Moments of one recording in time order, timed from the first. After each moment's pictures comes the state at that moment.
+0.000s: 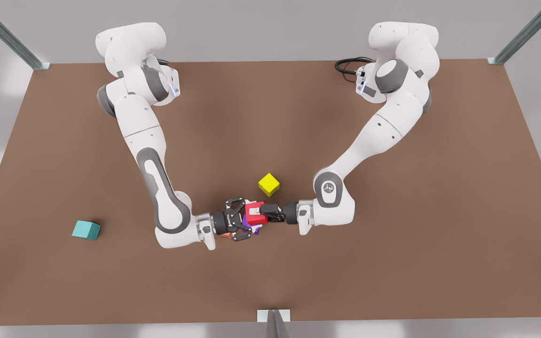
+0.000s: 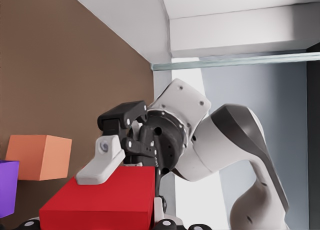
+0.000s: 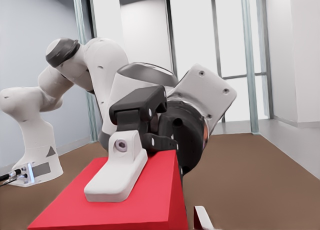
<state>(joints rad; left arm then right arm) -0.11 1.13 -0.74 -1.17 -1.07 2.40 0.51 0.26 1.06 0.12 -1.09 1.47 1.73 -2.04</state>
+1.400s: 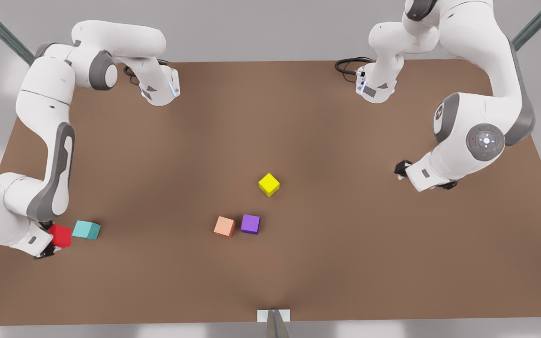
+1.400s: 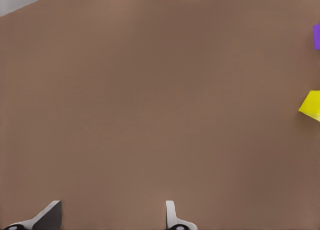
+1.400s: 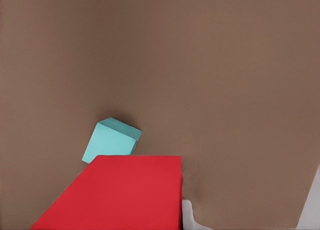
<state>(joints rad) -0.08 0.29 -0.12 -1.36 0.07 1.55 0.15 -0.10 0.76 -0.20 -1.16 0.05 1.89 -2.10</state>
